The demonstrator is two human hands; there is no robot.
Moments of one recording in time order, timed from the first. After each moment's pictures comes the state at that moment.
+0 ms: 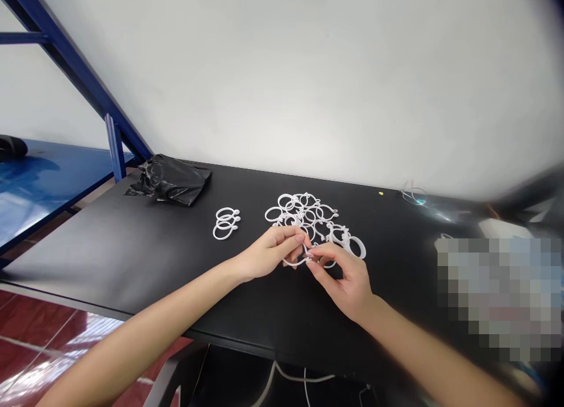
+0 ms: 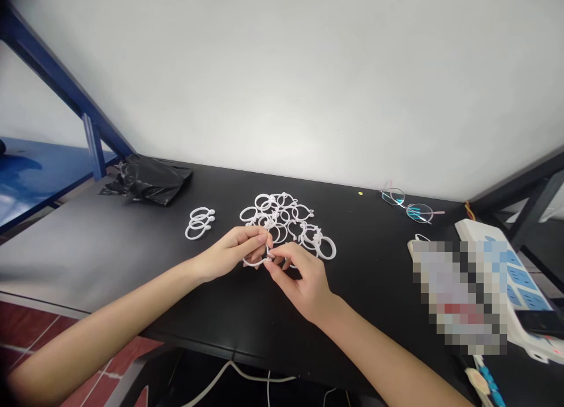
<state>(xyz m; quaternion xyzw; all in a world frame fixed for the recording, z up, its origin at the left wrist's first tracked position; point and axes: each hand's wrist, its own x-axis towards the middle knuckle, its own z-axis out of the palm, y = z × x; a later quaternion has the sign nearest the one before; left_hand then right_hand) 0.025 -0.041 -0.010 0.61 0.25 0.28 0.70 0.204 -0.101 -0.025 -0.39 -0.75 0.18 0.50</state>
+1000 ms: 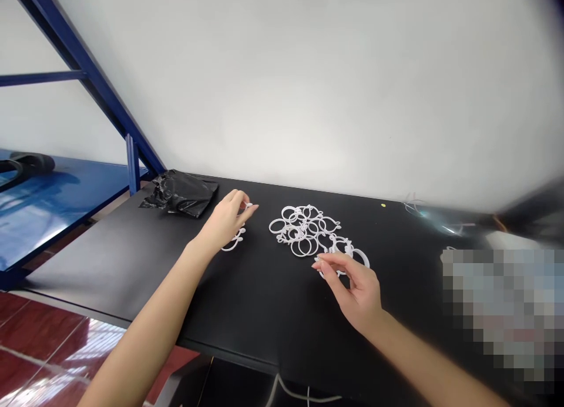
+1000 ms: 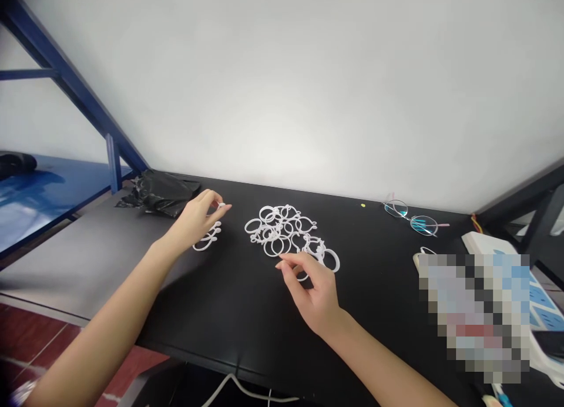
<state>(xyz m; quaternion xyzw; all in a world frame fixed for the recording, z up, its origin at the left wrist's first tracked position) -0.055 0.028 -0.009 0.81 0.48 0.33 0.09 0.208 -0.101 -0.028 -0.42 -0.71 0.19 0.53</state>
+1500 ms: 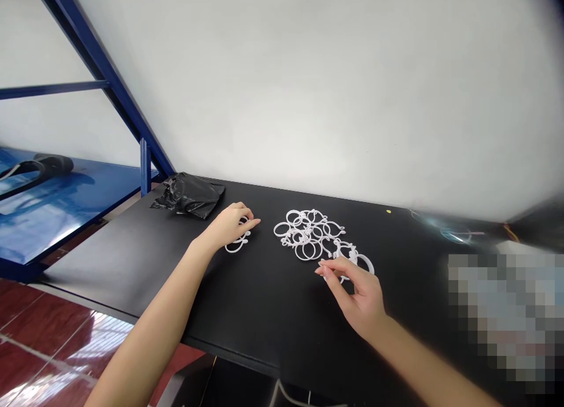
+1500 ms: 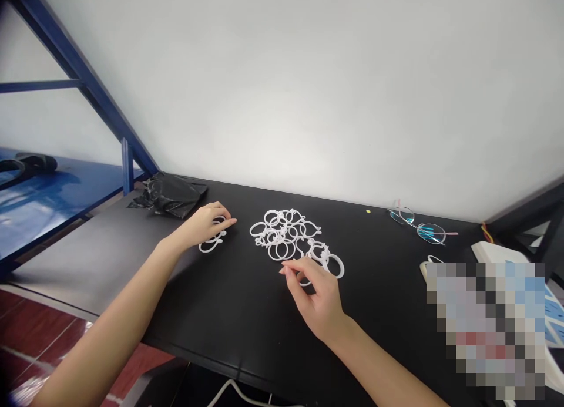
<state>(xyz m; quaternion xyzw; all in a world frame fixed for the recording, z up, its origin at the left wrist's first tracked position) -0.075 0.040 -0.020 0.84 0.49 0.20 0.12 0.208 -0.099 -0.022 -0.42 -0.73 0.16 0.51</state>
